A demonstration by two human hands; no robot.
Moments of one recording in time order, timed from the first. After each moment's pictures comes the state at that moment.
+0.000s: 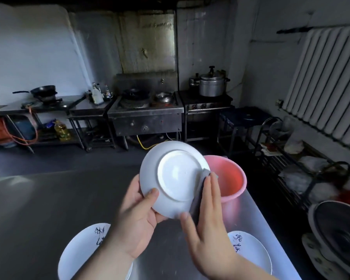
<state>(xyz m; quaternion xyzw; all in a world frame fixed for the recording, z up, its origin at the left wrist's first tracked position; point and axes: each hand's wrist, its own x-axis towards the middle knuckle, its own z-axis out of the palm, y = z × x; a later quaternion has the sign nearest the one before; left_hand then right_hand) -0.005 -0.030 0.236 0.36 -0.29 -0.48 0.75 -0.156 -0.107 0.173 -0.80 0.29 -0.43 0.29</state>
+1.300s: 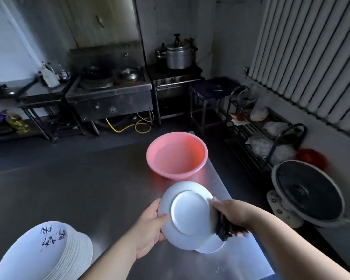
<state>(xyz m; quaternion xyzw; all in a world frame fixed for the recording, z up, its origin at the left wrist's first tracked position) -0.094 -0.118 0.088 0.57 -0.30 -0.61 0.46 -0.343 -0.247 0.124 -0.66 0.54 0.12 0.51</state>
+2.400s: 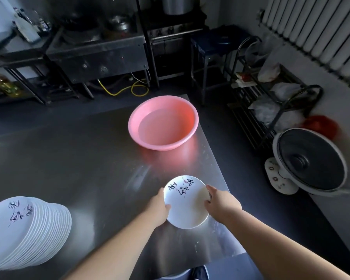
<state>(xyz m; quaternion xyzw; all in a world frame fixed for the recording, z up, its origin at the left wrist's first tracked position) -0.150 -0.193 -0.060 0.82 -0.45 -0.36 0.04 -0.371 -0.281 -0.036 -0.75 0.58 0.11 0.31</state>
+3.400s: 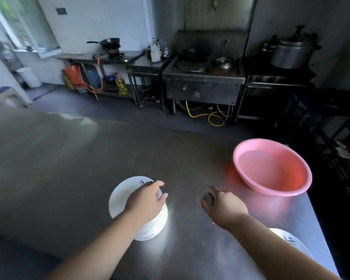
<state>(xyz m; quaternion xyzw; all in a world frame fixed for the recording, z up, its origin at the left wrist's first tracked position) 0.112 0.013 0.081 0.91 -0.36 -0.11 0.19 -0.077 -0.180 0.076 -0.92 0.32 -0.01 0.22</state>
